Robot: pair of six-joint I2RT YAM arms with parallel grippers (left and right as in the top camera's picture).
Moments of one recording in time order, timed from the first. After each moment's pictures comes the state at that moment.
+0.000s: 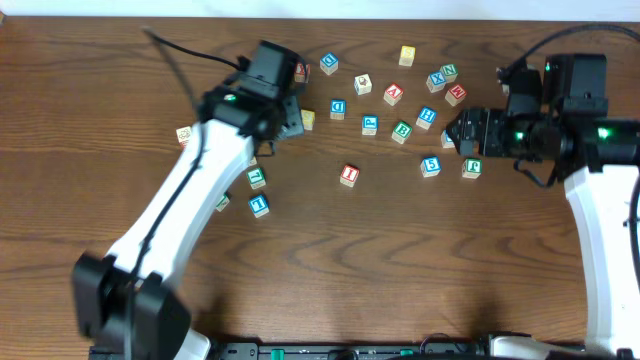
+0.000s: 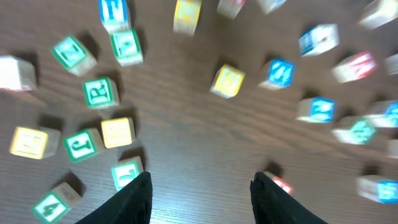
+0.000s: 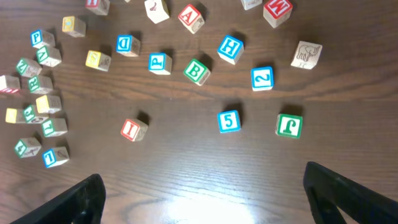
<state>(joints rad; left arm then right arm) -0.39 1.68 1.53 -0.90 -0.10 -0.56 -0.01 1.45 1.49 -1.07 -0.29 0.07</state>
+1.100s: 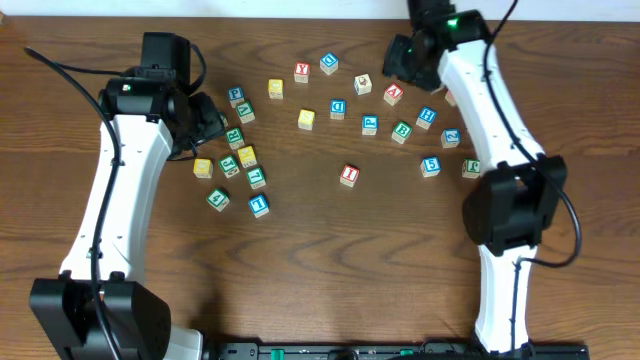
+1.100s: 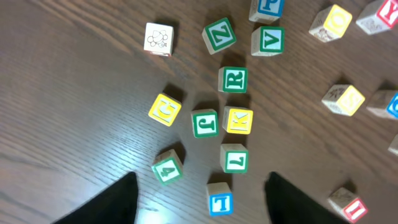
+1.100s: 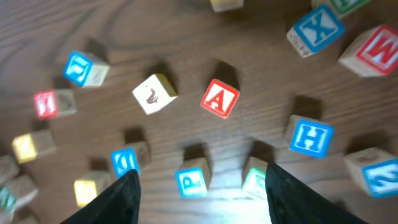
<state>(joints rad) -0.04 1.65 1.54 -1.11 -0.04 -0.50 0.26 2.30 2.23 -1.09 0.00 0.62</state>
